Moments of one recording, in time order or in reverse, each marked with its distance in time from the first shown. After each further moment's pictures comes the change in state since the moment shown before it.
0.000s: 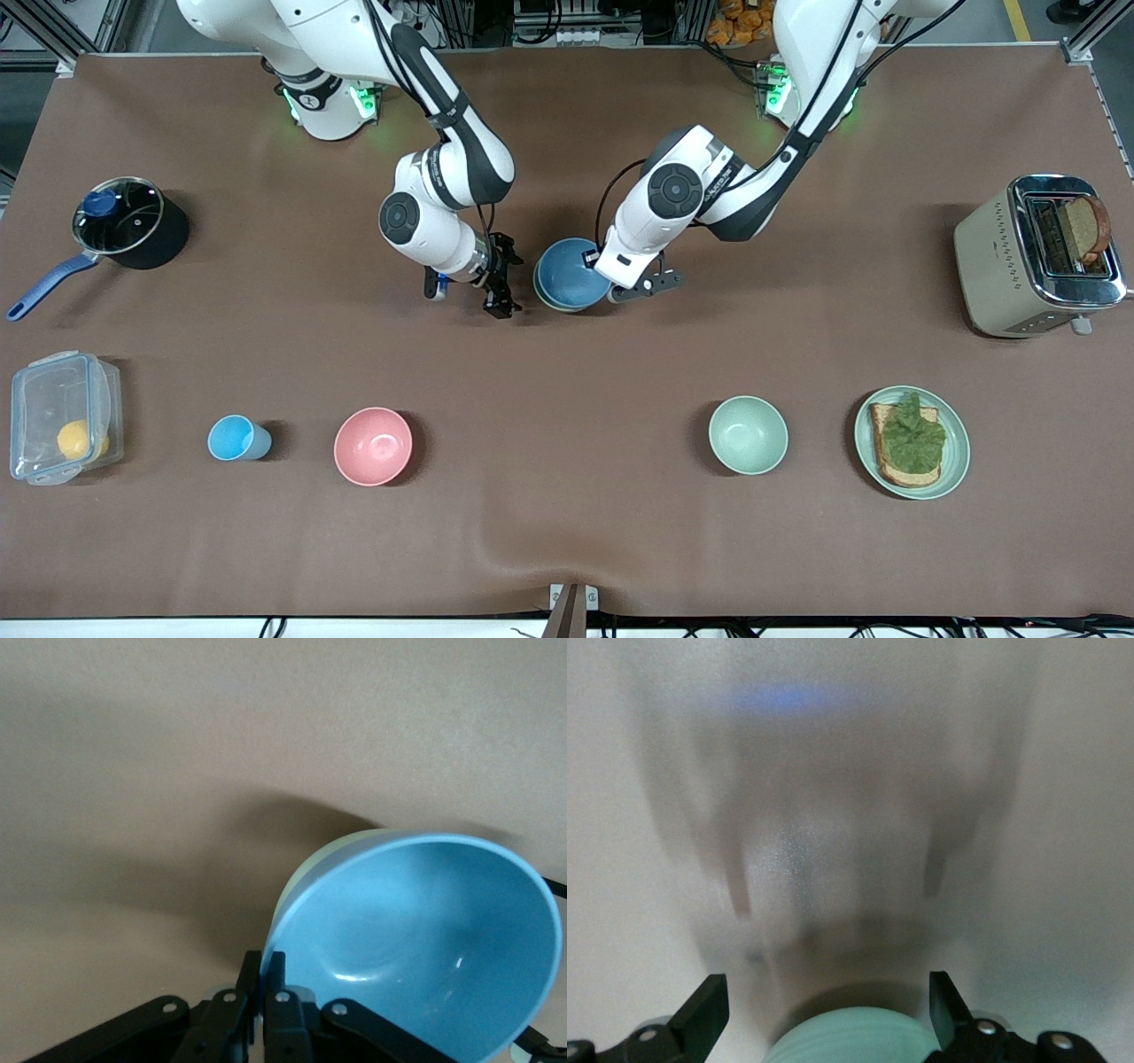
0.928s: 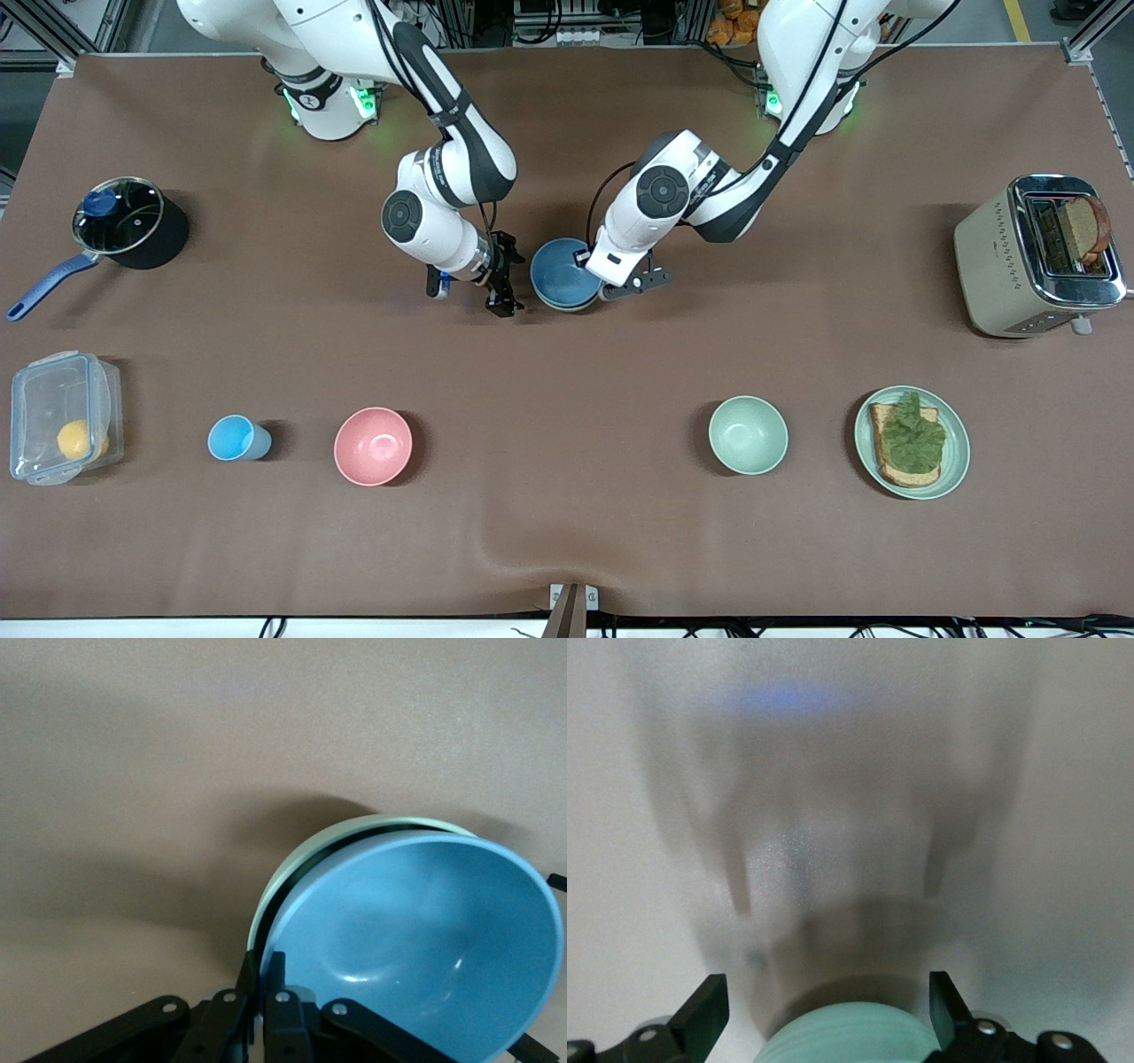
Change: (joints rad) left arm -0.026 0.039 0.004 -0.002 0.001 0.048 -0.021; right arm 0.008 0.000 0.001 0.000 0.002 0.003 0.000
